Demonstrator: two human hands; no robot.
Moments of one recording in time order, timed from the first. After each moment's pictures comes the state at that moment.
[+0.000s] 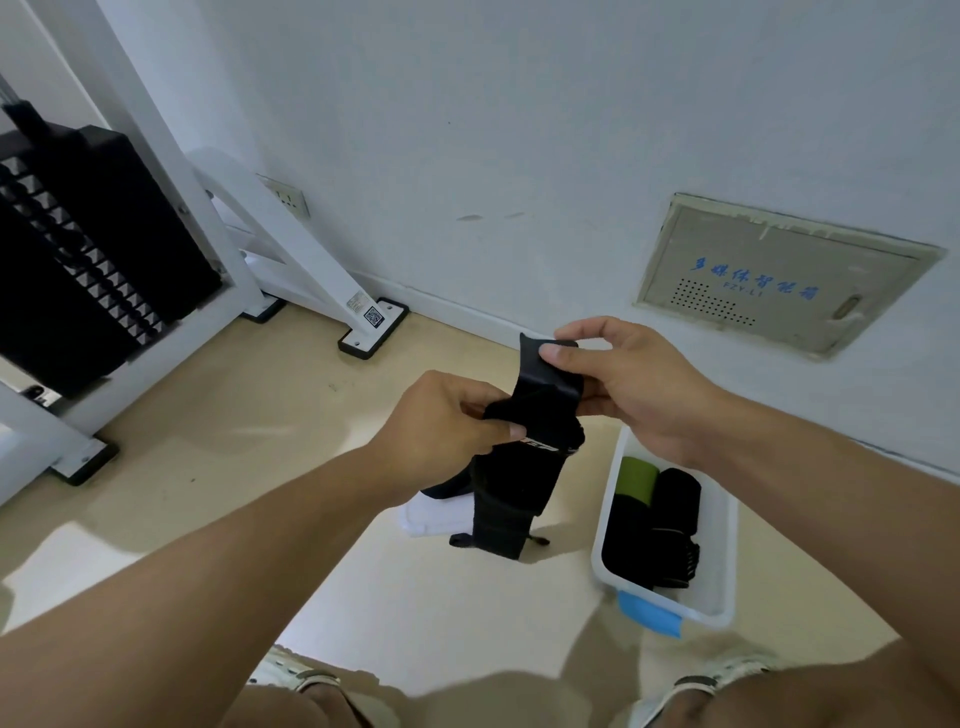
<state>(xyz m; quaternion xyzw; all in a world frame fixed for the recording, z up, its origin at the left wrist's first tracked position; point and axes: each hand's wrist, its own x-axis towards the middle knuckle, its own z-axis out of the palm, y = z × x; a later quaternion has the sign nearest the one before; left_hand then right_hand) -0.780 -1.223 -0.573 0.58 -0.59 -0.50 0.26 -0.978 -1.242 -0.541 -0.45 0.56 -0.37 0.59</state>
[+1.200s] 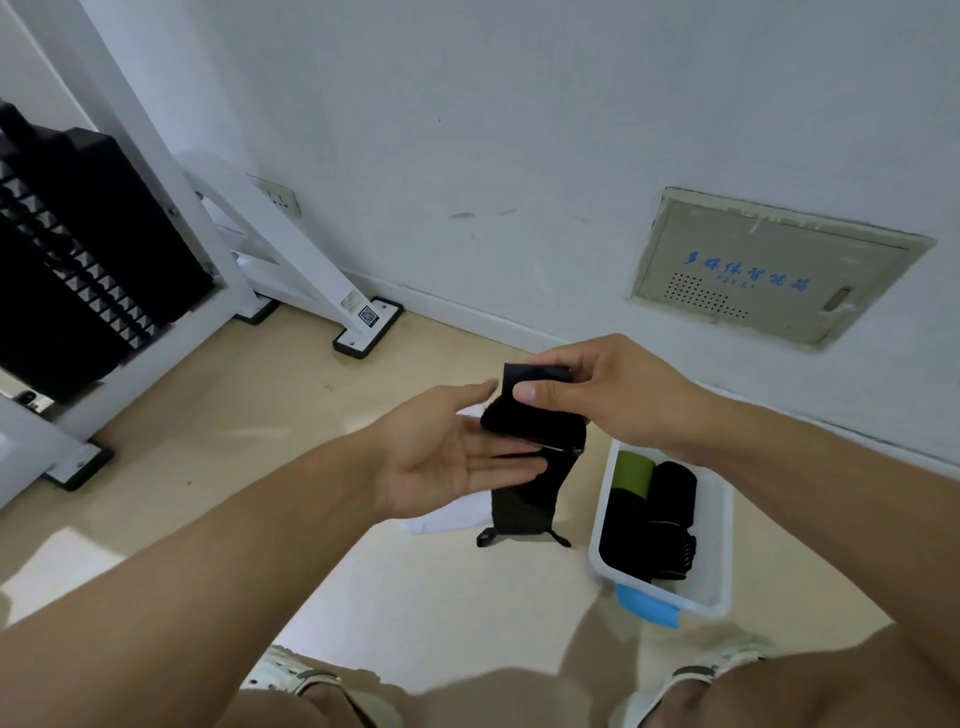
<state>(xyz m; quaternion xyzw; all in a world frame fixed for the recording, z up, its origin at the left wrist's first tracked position) -0.784 -1.216 -0.553 0.49 -0.19 -0.82 0.24 -0.984 -1.236 -0.544 -0.65 0.52 -0.23 0.51</state>
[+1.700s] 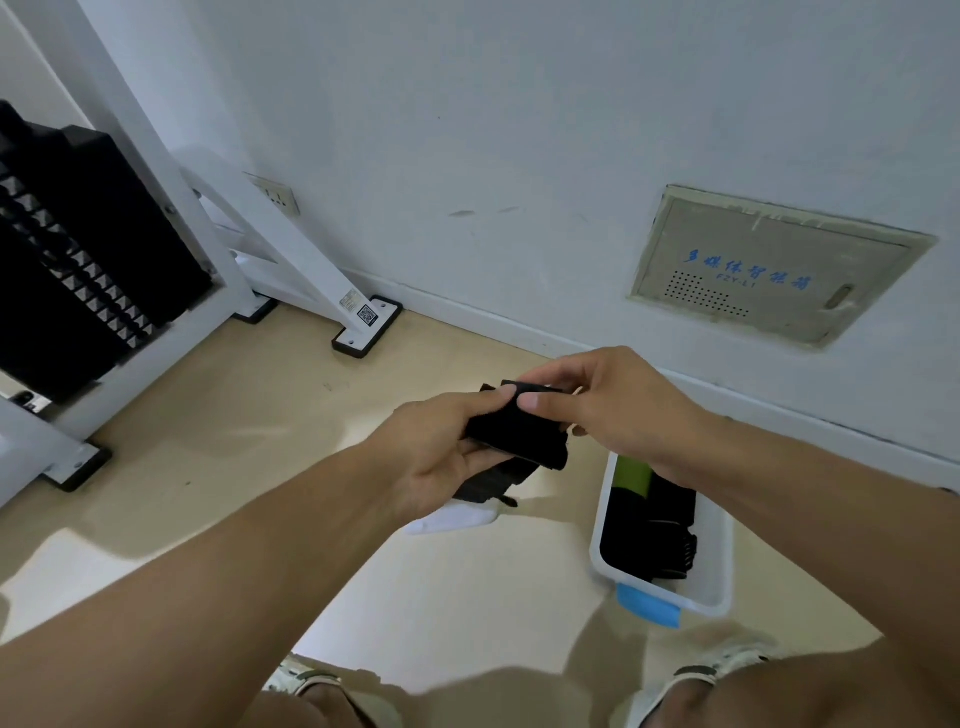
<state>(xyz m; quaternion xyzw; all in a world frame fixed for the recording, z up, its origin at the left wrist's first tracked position) -0.793 -1.215 -0.563 0.52 -0.20 -0.75 0.36 -0.976 -1.230 -0.555 -0.62 0.57 -0.24 0.48</state>
